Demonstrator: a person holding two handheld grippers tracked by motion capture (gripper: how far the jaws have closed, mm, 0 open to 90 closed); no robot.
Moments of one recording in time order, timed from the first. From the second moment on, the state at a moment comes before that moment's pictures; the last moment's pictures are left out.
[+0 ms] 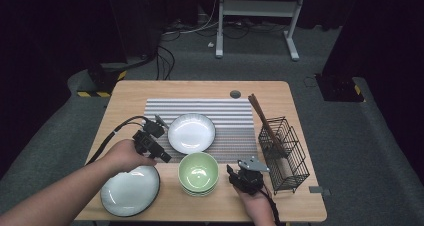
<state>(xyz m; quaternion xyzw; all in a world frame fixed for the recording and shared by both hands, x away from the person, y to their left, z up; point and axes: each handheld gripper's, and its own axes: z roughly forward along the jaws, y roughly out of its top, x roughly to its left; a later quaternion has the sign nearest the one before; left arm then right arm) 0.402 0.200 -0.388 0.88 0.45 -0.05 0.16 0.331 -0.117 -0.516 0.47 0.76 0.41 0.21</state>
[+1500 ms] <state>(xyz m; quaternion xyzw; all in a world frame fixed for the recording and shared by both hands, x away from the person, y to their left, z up) 0.397 0.143 -0.390 0.90 0.42 -0.03 0.15 0.332 -0.119 -0.517 0.47 0.76 0.41 0.21</state>
